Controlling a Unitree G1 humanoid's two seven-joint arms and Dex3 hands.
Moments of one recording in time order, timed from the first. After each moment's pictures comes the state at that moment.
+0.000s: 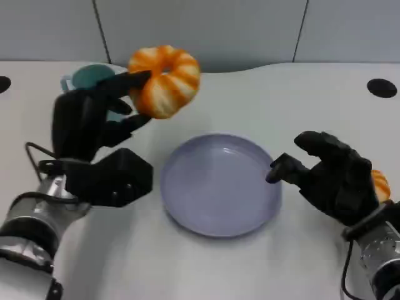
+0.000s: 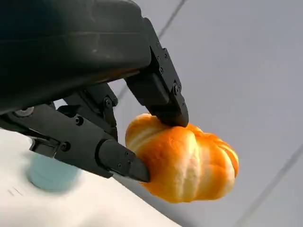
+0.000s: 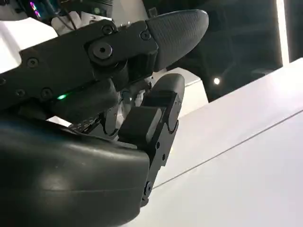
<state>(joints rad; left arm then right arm) -0.82 0.21 -0.27 1.30 0.57 -0.86 0.72 -0.65 0.02 -0.45 1.19 0.50 -0.21 1.29</state>
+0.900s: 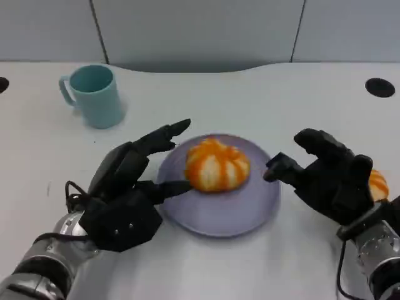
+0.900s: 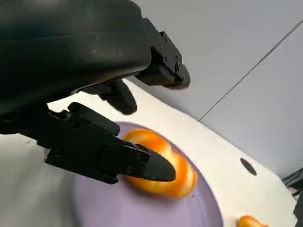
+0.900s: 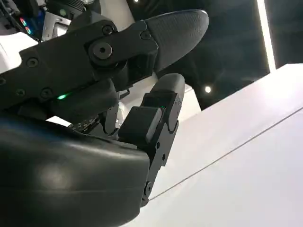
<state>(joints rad) -0.68 0.16 -0.26 1.30 0.43 -0.95 0.22 -0.65 0.04 -0.45 1.17 0.52 -0.13 1.31</state>
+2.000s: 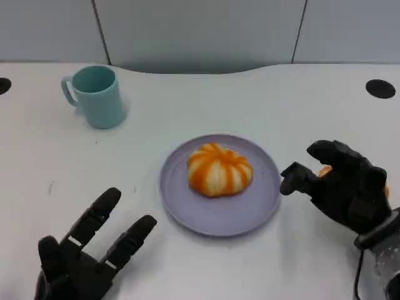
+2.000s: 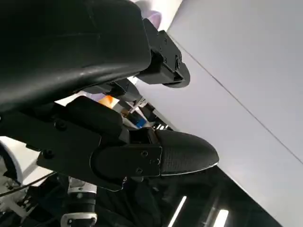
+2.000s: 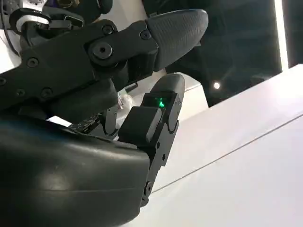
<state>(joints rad) -0.14 0.03 0.34 0.77 -0.73 0.09 -1.18 -0.59 -0.02 -0.43 1.14 0.52 -0.15 1.33</state>
